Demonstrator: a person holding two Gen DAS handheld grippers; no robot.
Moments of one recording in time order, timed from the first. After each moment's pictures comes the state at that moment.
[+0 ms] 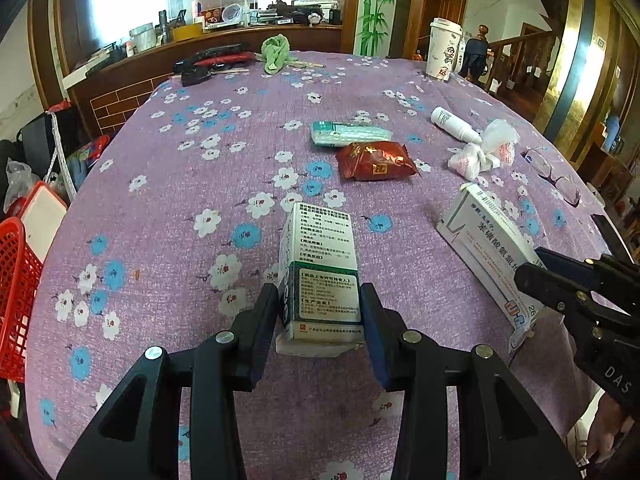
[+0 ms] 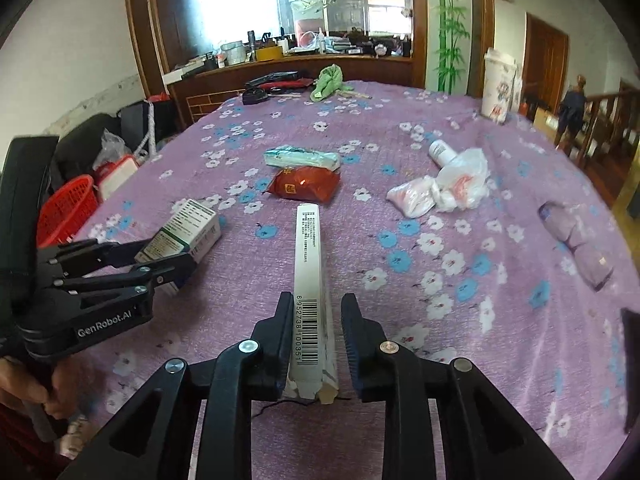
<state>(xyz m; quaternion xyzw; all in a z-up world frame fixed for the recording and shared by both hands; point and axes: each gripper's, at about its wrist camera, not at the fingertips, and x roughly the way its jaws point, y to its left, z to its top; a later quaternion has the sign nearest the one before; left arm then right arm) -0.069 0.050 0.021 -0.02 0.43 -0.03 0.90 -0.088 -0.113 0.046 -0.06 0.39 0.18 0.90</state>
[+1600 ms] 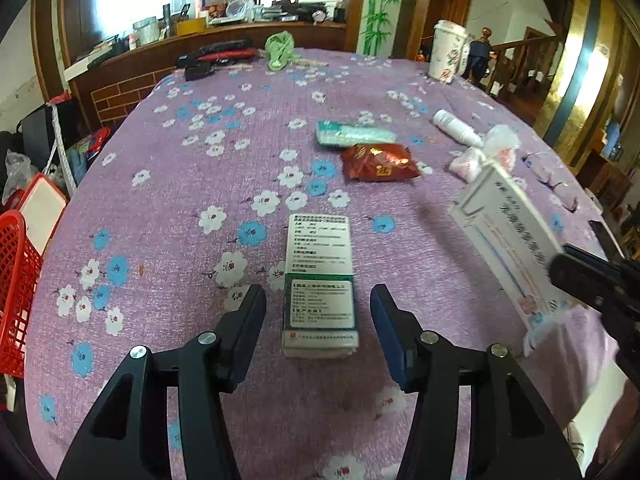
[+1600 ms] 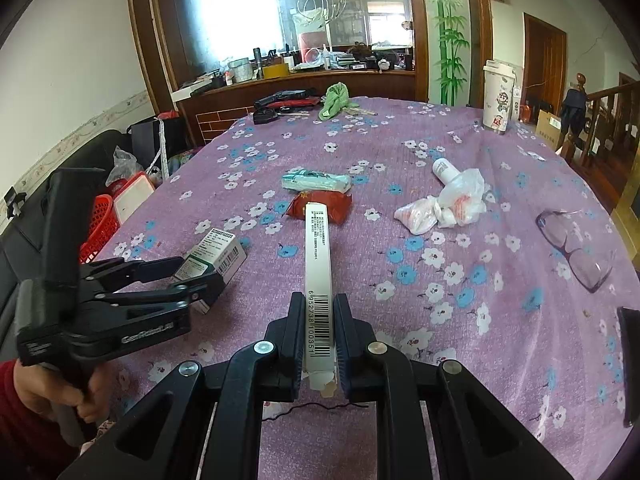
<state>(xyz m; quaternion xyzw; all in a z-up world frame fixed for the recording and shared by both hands) -0.067 0.055 0.022 -0.03 0.44 -0.02 0.90 -0.102 -0.116 0.072 -0.03 0.38 0.20 0.90</state>
